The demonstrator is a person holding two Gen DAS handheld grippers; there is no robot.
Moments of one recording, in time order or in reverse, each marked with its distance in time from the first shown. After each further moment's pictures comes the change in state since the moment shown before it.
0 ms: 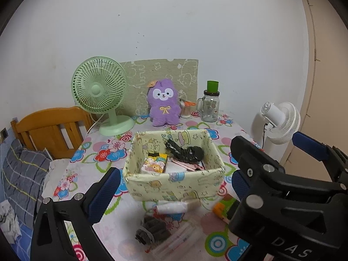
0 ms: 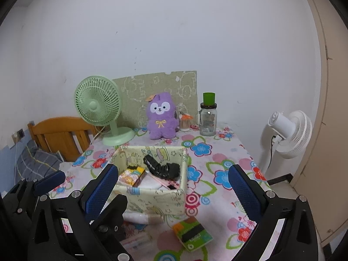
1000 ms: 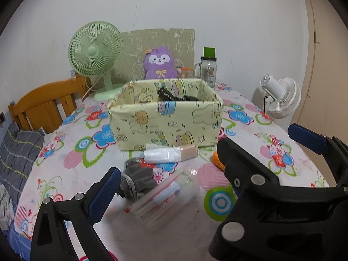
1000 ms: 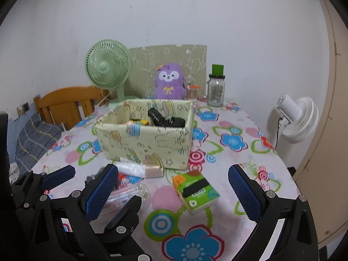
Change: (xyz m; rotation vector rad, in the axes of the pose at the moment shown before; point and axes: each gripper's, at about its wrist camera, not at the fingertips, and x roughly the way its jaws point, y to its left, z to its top) left arm 0.027 -0.014 -0.094 0.000 0.100 -0.004; right arm 0.013 0.001 -0.096 -0.071 0.090 0.039
